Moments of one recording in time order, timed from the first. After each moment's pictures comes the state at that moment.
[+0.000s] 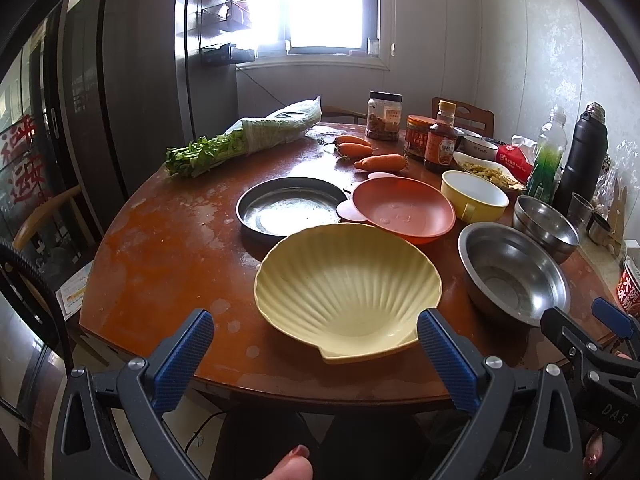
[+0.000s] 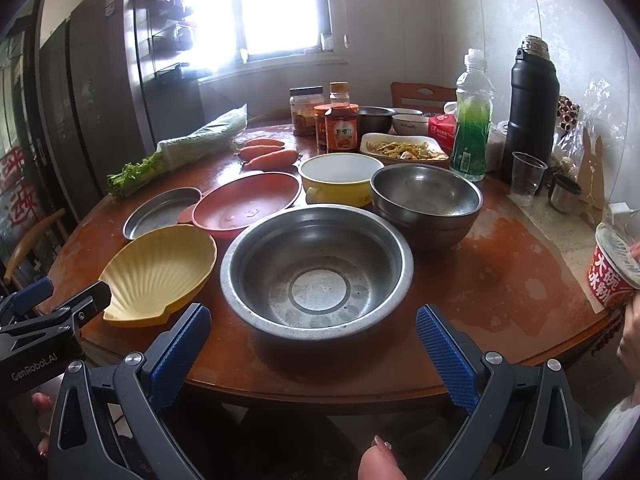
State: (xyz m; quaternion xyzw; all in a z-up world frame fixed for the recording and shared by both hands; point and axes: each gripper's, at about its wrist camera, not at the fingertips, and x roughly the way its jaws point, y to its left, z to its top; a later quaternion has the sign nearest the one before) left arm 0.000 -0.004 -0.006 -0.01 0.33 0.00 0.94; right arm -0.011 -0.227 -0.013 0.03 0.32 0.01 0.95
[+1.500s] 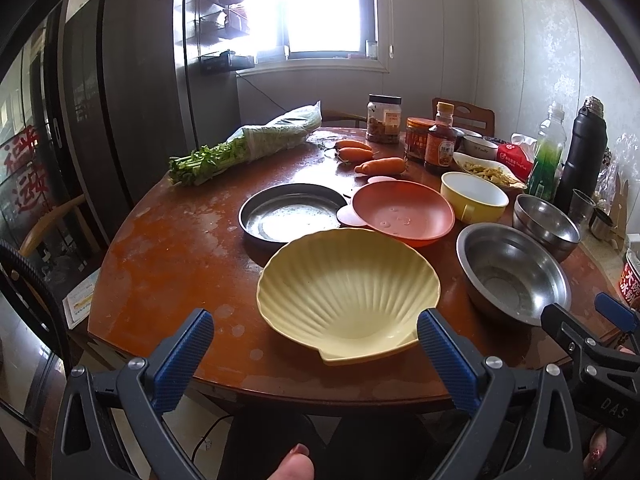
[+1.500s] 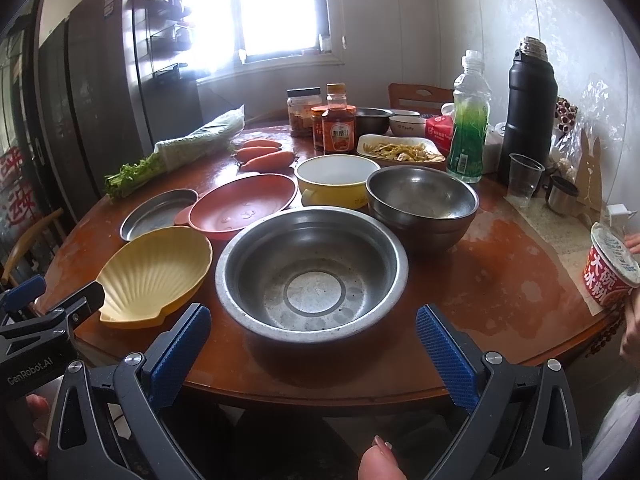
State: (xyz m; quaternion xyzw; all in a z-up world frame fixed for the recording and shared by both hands) left arm -0.002 -0.007 -0.002 0.01 0.33 0.01 0.94; right arm -0.010 -0.231 -0.011 0.03 0.32 0.01 0.95
